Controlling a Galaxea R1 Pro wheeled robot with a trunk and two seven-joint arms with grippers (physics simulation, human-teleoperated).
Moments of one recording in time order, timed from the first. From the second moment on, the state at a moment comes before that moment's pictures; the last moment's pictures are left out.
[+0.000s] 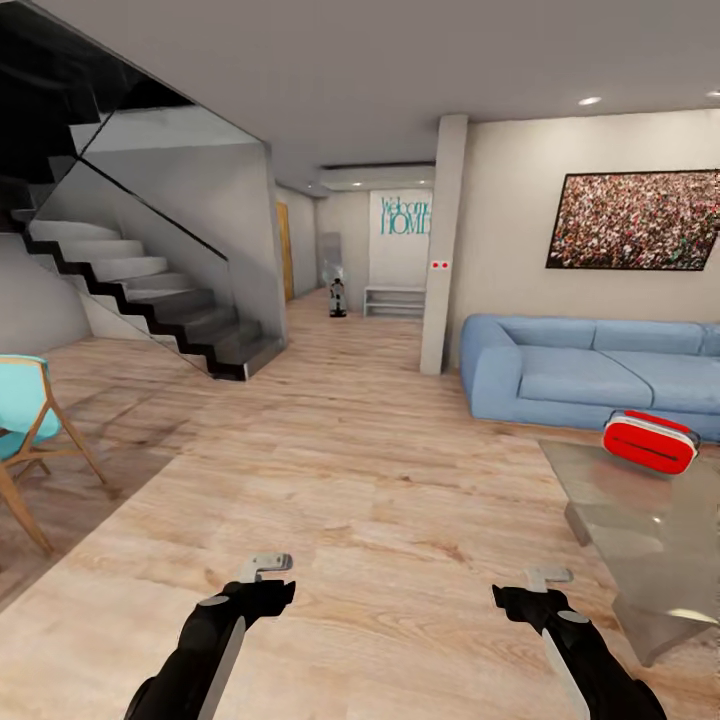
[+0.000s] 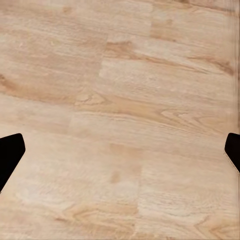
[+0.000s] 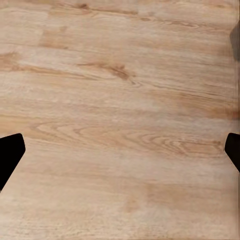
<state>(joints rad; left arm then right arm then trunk) -0.28 -0.11 -0.01 -1.15 -0.01 0.60 0.01 -0.37 -0.11 -0.07 -0.82 -0.02 0.31 0.01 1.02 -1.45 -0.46</state>
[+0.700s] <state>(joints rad) -0.28 -0.10 0.00 -1.14 -0.01 0.60 0.01 -0.37 -0.11 -0.07 -0.82 -0.02 0.31 0.01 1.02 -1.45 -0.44</state>
